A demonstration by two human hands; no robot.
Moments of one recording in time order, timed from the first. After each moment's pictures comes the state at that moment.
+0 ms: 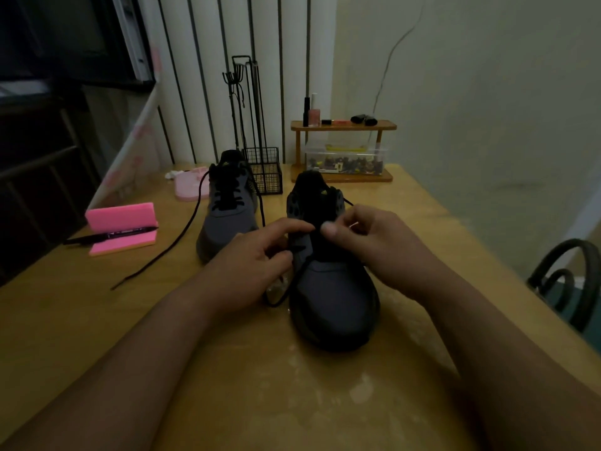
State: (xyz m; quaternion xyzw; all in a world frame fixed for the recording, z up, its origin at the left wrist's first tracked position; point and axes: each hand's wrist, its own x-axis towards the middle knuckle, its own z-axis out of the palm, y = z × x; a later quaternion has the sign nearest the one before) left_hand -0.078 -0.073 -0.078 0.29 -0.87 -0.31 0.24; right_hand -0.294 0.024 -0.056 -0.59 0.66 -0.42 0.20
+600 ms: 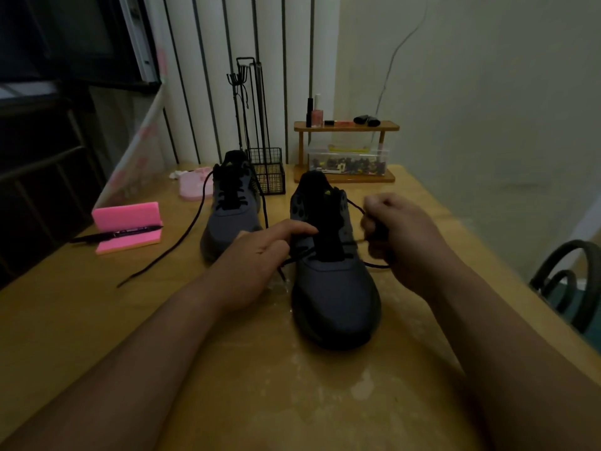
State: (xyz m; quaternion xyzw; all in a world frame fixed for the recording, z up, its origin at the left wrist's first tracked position) left_hand -0.078 -0.077 -0.081 0.28 -0.88 -0.30 0.24; right_hand -0.303 0.025 -0.052 -0.42 0.56 -0.62 0.35
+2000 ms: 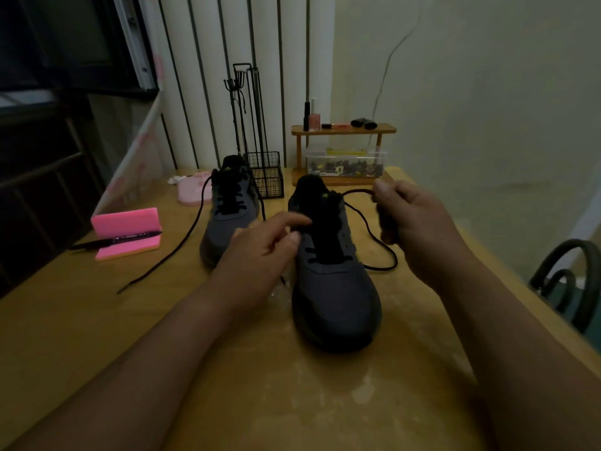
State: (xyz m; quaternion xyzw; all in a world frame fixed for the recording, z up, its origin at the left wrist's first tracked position) left_hand -0.087 -0.065 -0.077 0.30 -0.85 -0.26 0.34; right_hand -0.311 0.033 -0.038 -0.48 0.58 -0.61 0.23
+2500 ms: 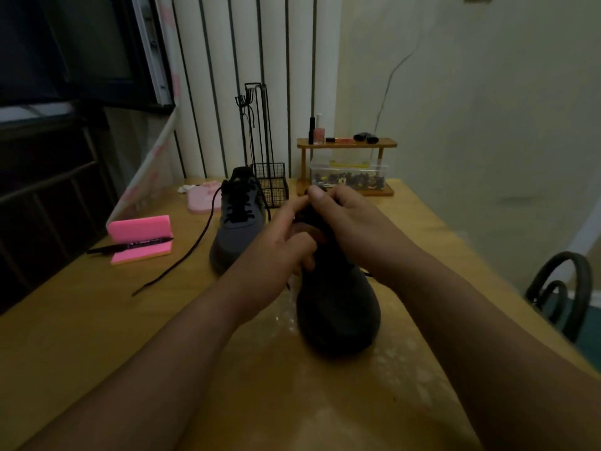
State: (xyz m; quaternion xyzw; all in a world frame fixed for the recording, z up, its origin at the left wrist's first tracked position) left_hand -0.090 -0.035 -0.046 0.23 -0.77 -0.48 0.35; right_hand -0.243 0.024 -0.004 -0.59 0.64 -0.45 0.21
